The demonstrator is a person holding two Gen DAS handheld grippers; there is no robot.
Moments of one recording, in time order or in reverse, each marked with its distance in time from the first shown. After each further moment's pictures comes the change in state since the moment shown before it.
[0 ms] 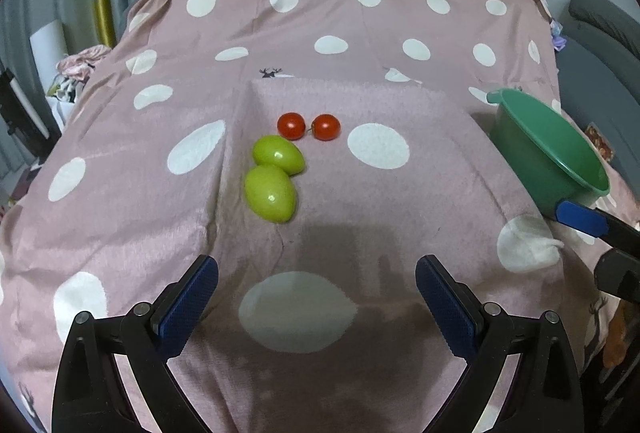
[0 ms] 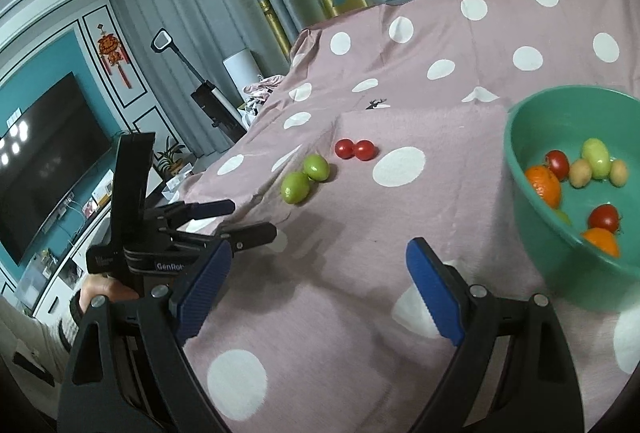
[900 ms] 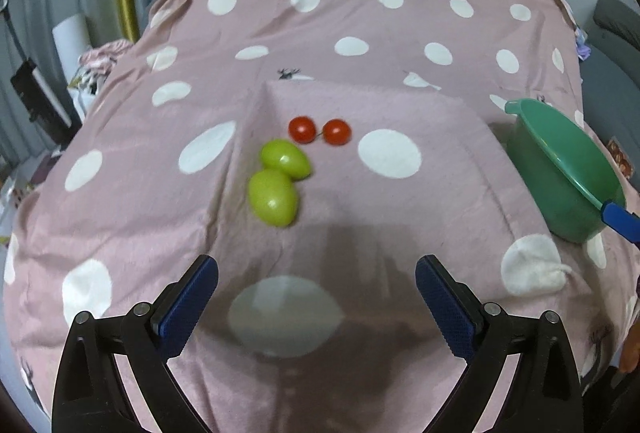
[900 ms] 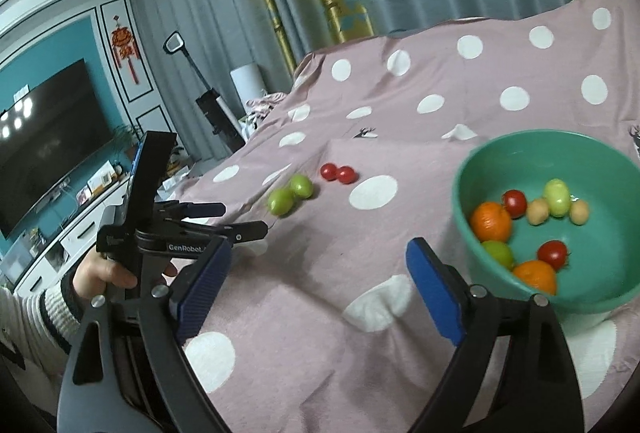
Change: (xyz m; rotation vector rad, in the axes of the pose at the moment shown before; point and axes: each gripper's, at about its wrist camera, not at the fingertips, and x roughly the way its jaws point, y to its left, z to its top) left arm -0.001 -0.016 0.005 -0.058 0.009 0.098; right arm -0.044 -0.013 0.001 -0.109 -0.066 -0.016
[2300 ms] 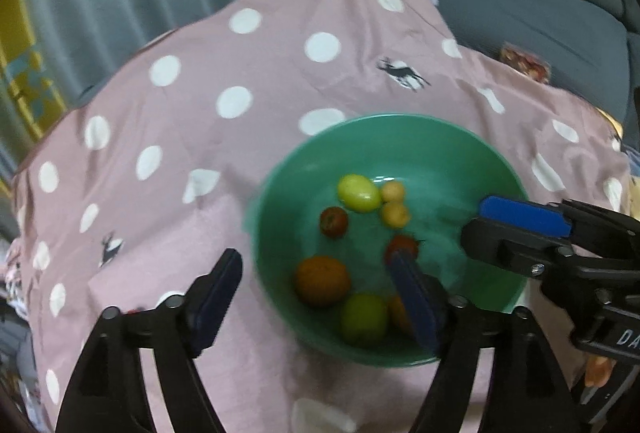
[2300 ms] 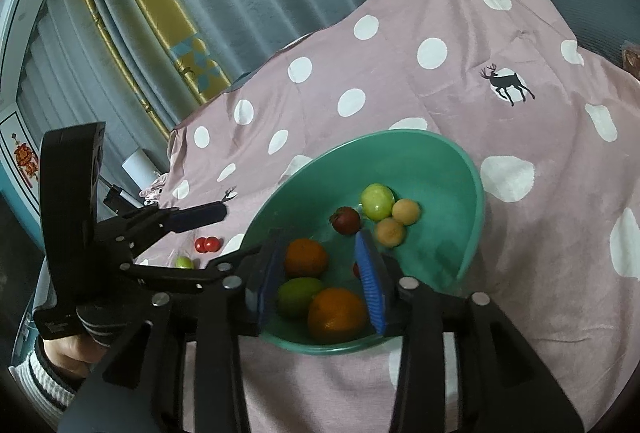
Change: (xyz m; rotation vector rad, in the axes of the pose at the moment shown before) left arm 0.014 -0.233 0.084 0.533 -0.043 -0.160; right arm -0.067 -0.109 0.008 0.393 -0.134 -0.317
